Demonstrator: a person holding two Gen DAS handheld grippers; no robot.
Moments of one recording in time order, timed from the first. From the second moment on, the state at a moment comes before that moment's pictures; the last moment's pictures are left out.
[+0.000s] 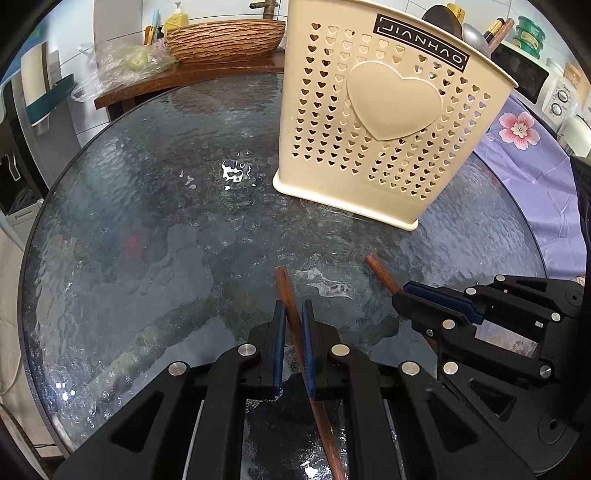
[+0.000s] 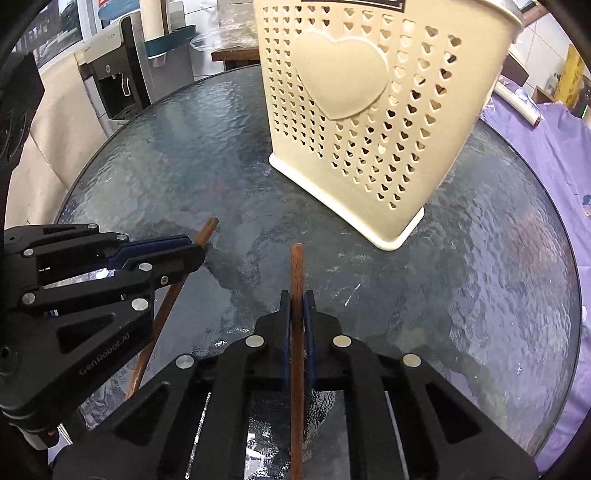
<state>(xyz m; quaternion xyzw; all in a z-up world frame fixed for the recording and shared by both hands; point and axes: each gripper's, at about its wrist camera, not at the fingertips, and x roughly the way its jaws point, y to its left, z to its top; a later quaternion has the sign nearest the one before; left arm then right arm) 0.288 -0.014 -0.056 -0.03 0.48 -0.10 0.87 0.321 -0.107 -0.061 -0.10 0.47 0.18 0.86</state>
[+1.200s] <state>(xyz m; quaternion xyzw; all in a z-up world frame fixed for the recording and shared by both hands) 0.214 -0.007 0.062 -0.05 0.32 -0.17 0.93 0.231 -0.174 0.078 0.03 0.30 0.21 0.93</state>
